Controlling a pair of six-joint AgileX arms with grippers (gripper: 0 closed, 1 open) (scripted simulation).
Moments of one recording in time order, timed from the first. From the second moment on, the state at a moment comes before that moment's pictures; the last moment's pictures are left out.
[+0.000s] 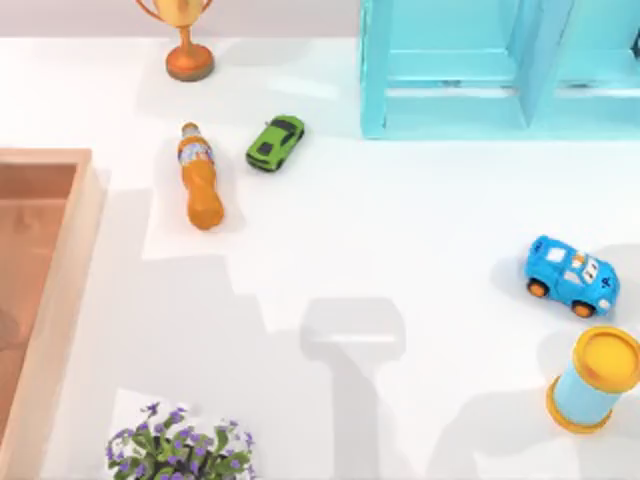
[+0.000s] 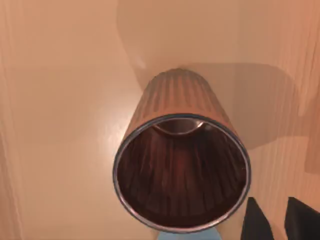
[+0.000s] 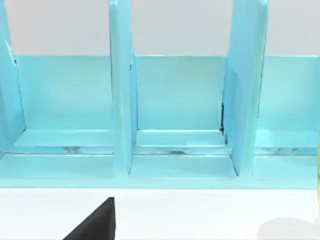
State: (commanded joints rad) left arm 0.26 1.80 1.43 -1.22 0.07 0.28; right arm 0.00 0.00 0.00 0.00 0.00 0.00
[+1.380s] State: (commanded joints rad) left arm 0.26 1.82 1.60 -1.39 0.07 0.28; right arm 0.00 0.00 0.00 0.00 0.00 0.00
